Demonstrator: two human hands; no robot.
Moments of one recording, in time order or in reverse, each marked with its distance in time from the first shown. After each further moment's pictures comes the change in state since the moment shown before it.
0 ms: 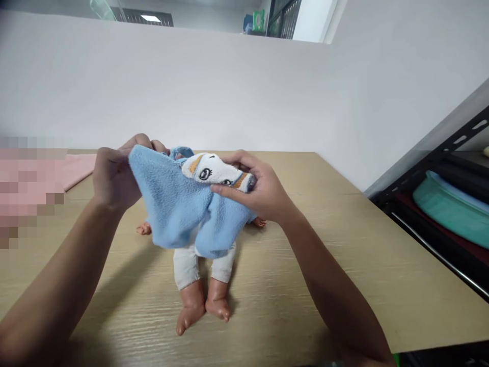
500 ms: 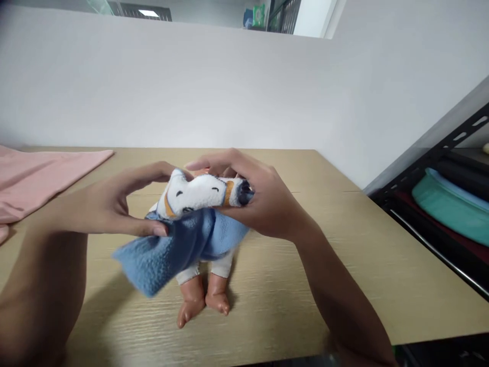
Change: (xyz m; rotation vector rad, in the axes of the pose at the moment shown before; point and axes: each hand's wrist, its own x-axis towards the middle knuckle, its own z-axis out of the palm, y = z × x) left_hand -0.023 0.073 0.026 0.642 -0.572 -0.058; right_hand -0.015 -0.041 0.000 -0.184 -0.144 -0.142
